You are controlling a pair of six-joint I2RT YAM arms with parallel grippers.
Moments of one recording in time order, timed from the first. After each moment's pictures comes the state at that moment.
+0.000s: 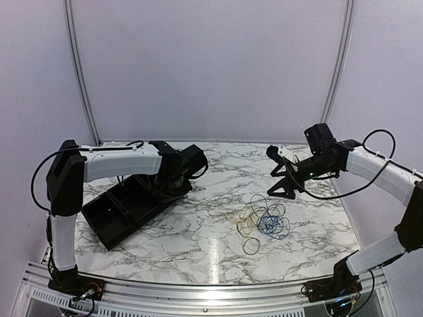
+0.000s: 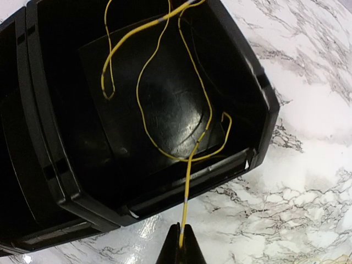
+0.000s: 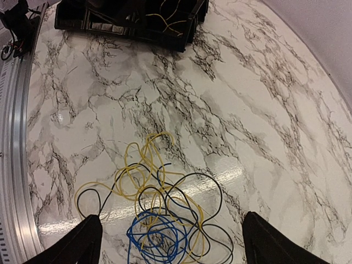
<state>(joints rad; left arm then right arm) -0.88 2.04 1.64 -0.96 -0.42 -1.29 0.33 1.36 1.10 -0.71 -0.65 -0.70</state>
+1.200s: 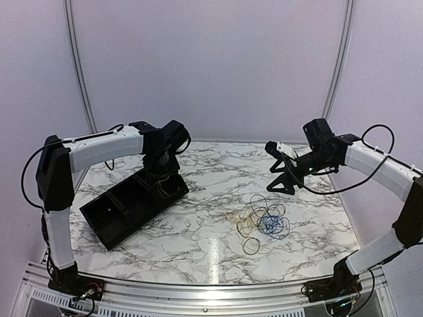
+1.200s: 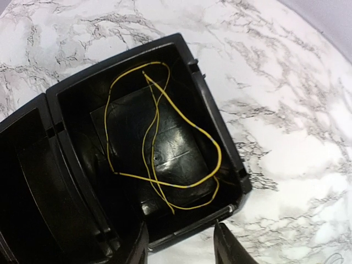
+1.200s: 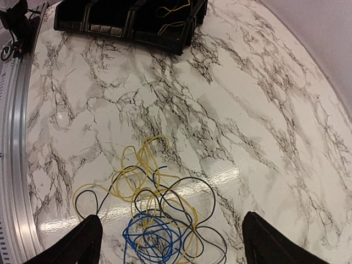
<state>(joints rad) -0.73 2.00 1.71 -0.96 -0.38 -1.12 0.33 1.39 1.15 -0.74 -0.64 -0.72</state>
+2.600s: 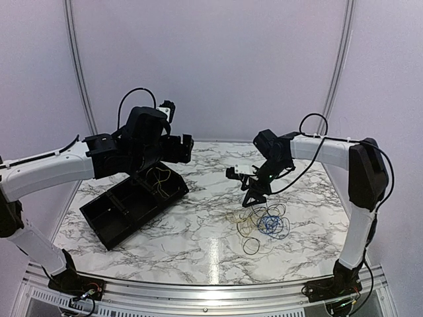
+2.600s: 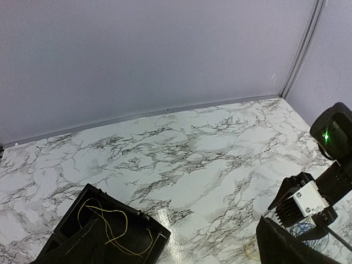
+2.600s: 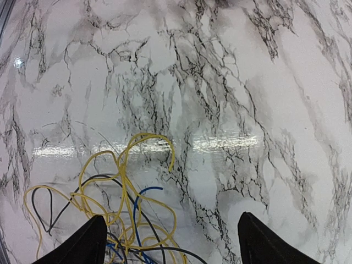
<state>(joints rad) -0.94 1.51 1.34 -0.31 -0.52 -0.34 0.52 1.91 1.48 -0.87 -0.48 -0.91</state>
